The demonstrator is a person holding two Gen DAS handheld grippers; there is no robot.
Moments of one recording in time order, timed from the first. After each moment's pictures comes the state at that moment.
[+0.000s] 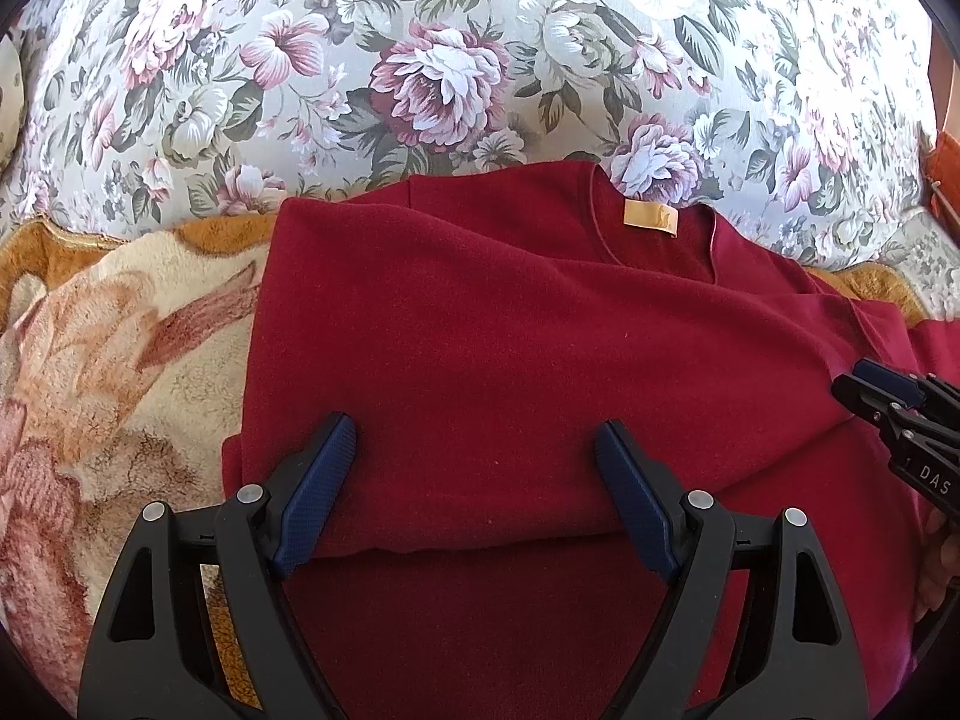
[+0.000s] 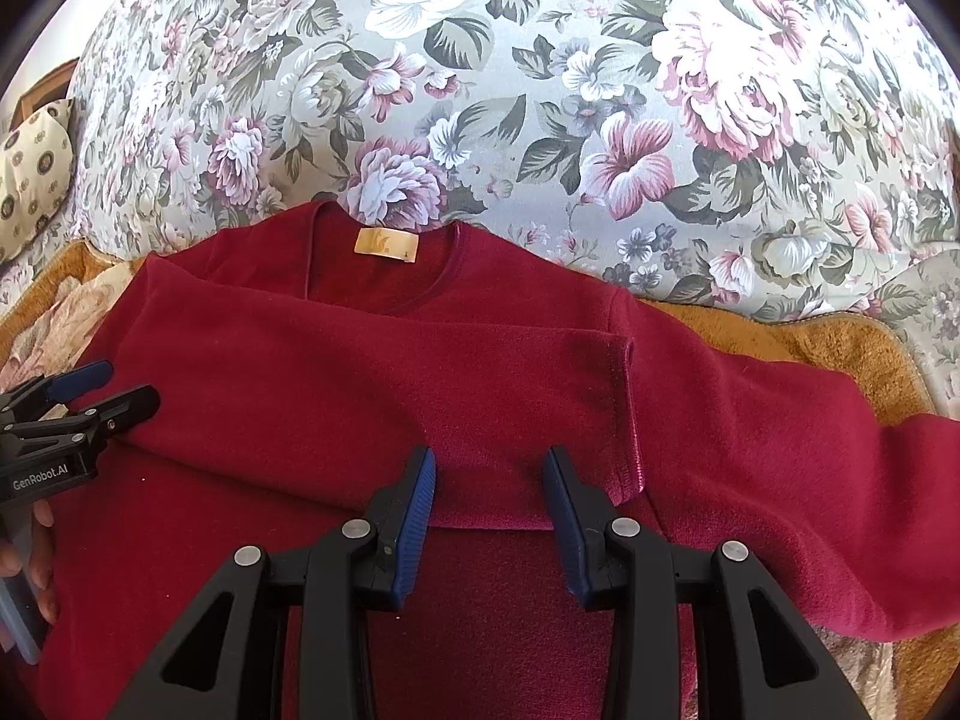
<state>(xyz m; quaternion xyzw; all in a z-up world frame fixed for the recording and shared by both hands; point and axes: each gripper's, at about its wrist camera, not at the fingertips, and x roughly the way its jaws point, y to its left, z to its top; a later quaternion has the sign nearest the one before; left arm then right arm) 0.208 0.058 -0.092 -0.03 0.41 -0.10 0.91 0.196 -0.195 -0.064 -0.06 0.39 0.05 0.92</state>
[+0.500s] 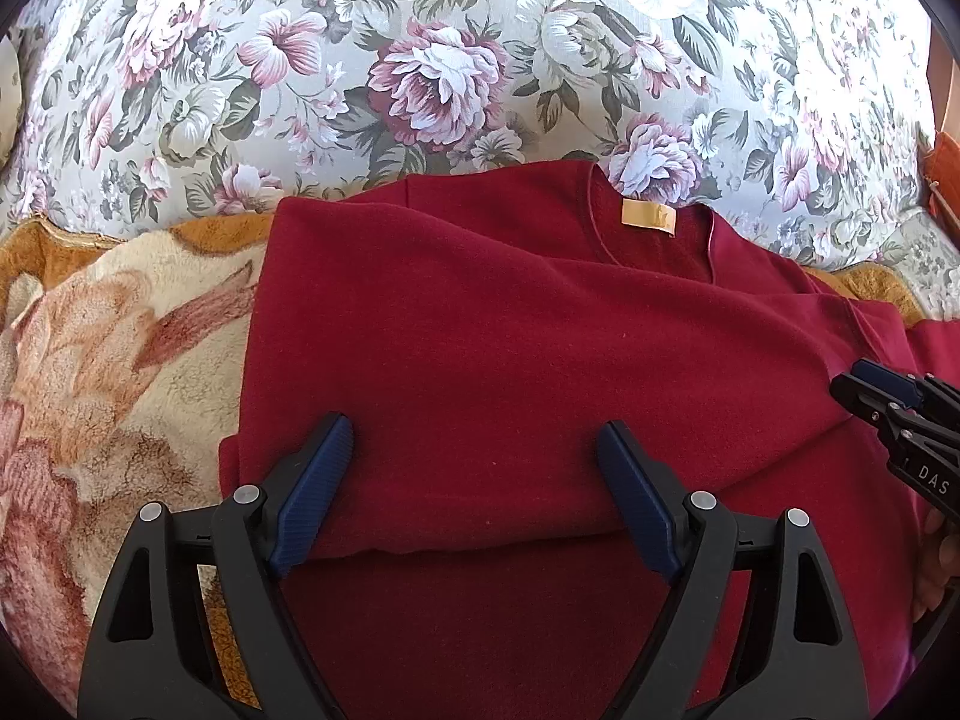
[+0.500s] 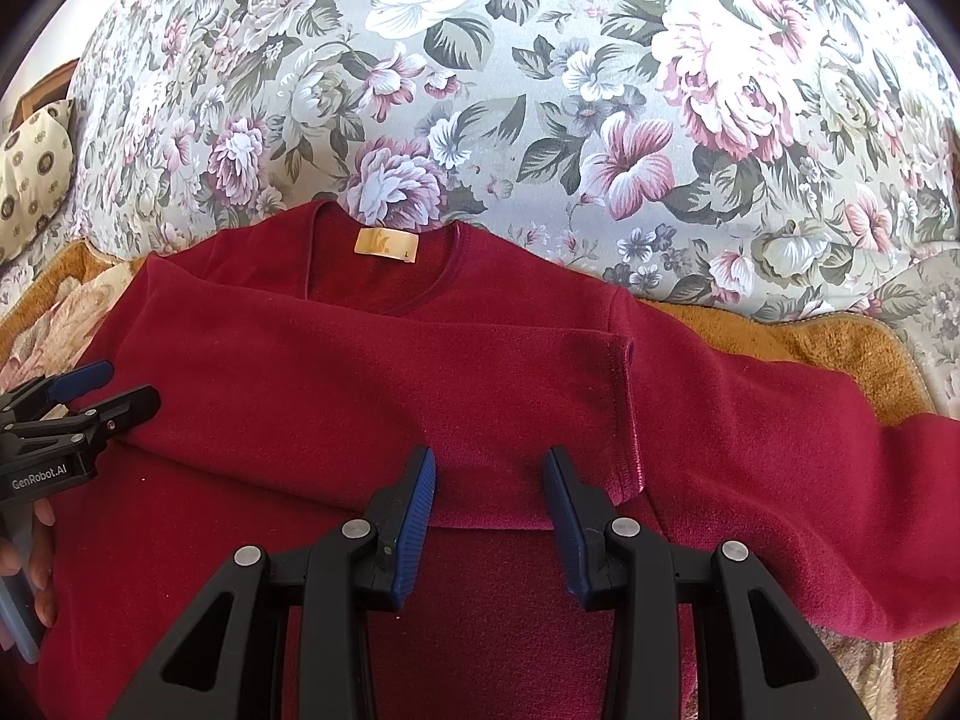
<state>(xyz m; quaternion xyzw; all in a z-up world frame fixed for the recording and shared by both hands) 0.207 0.057 -0.093 -0.03 0.41 -0.10 0.91 0.196 -0.195 -0.064 -0.06 0.39 0.05 0.92</state>
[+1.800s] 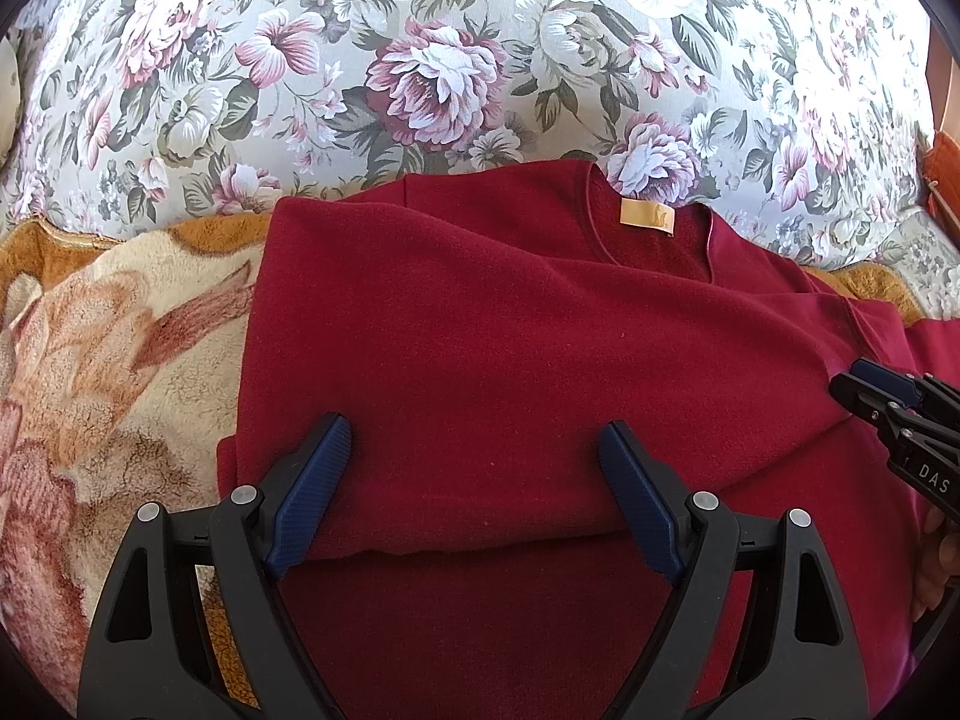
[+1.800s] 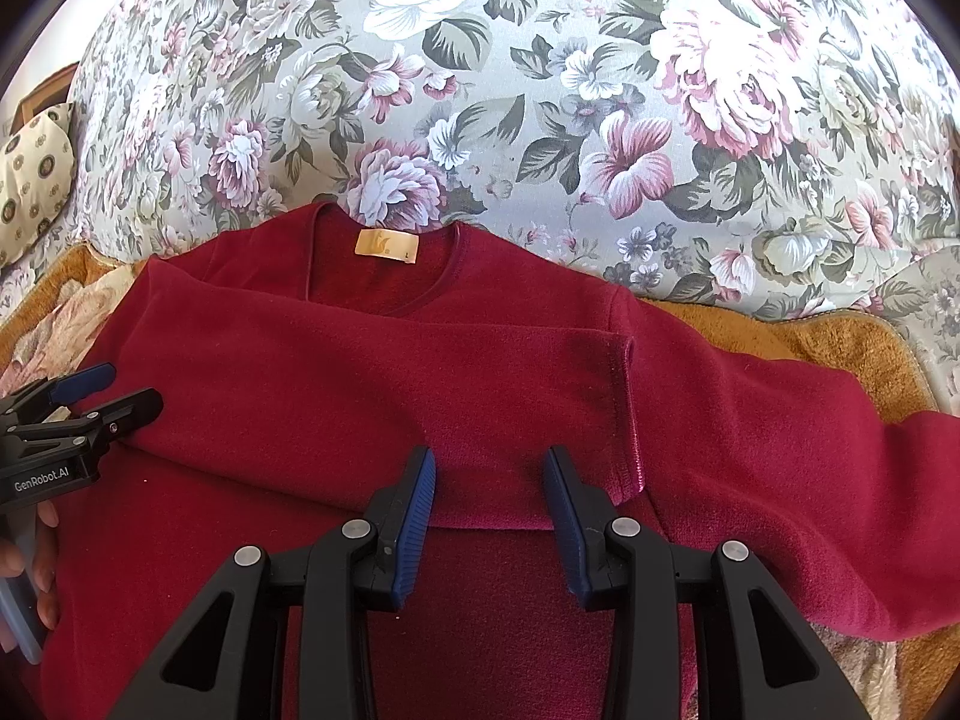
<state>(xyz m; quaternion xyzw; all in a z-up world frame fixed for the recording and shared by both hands) 0.206 0.056 -0.093 -0.03 0.41 -0.10 0.91 0.196 -0.196 -0.065 -0.06 0.39 0.06 0.92</state>
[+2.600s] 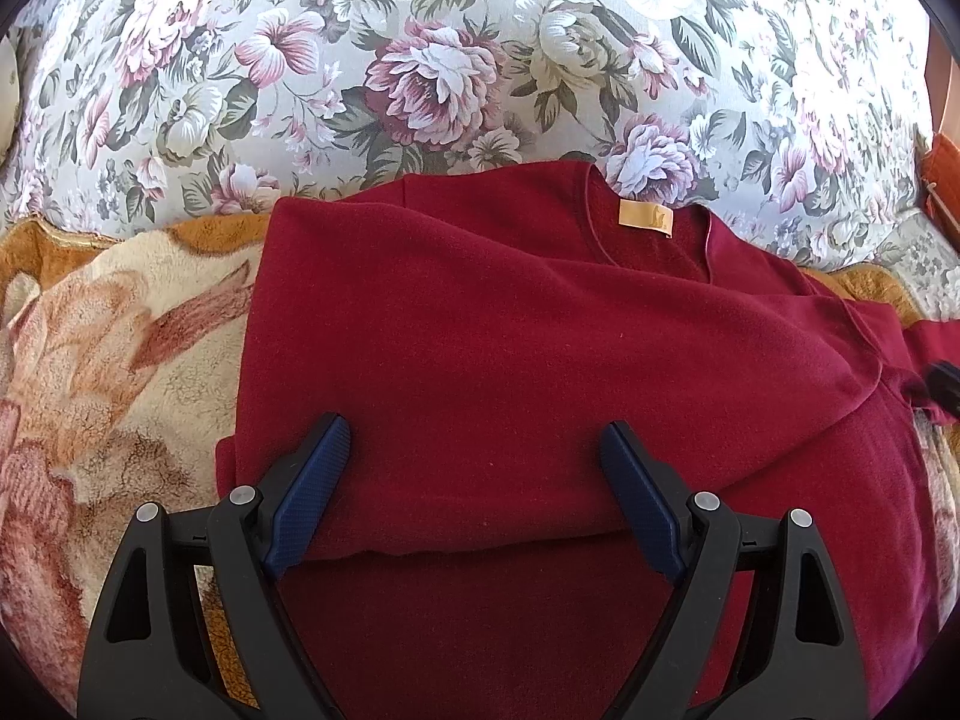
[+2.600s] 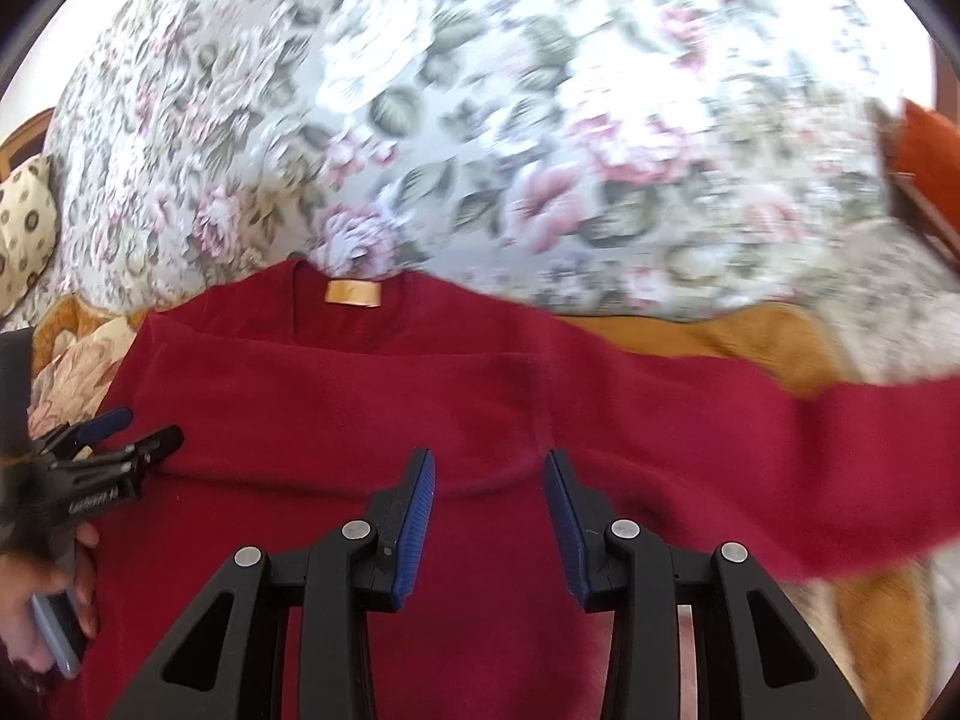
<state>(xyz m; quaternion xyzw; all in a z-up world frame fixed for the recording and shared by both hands) 0.205 0.053 -0.093 -0.03 0.40 -0.10 0.91 0.148 -0.222 -0.020 -0.03 0.36 0.00 0.93</state>
